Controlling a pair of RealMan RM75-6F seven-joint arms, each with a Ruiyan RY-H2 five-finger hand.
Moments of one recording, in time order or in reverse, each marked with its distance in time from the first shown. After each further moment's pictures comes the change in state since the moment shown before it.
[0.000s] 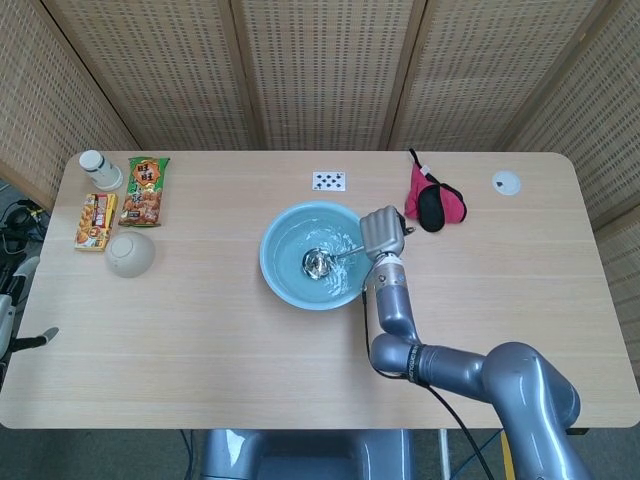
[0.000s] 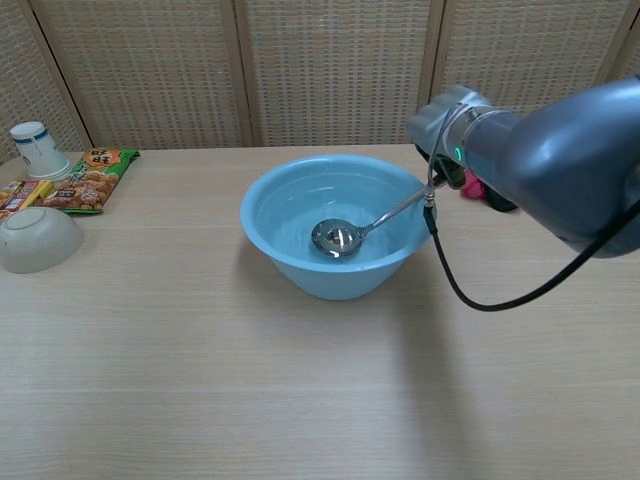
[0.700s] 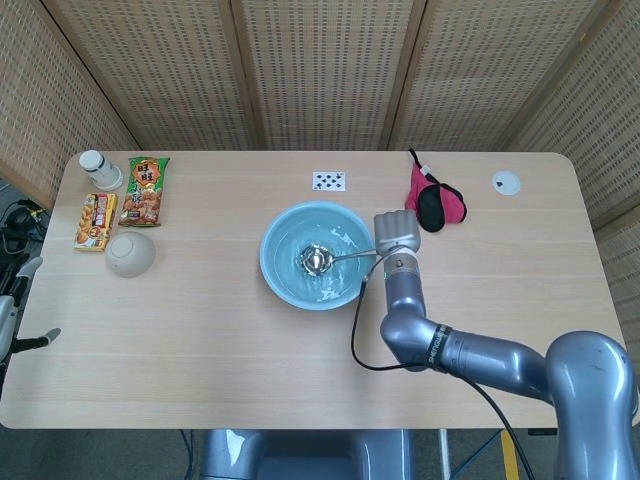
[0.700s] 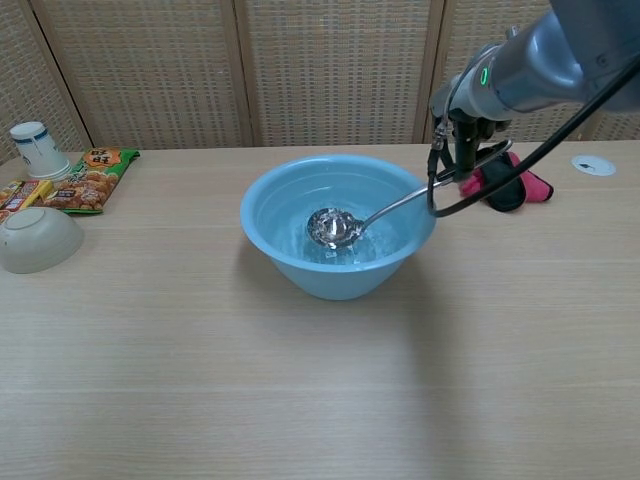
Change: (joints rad) left arm 0.001 0.003 0.004 -0.008 0.010 0.006 0.001; right arm -0.009 0.237 0.230 -0.296 0.390 -0.018 -0.049
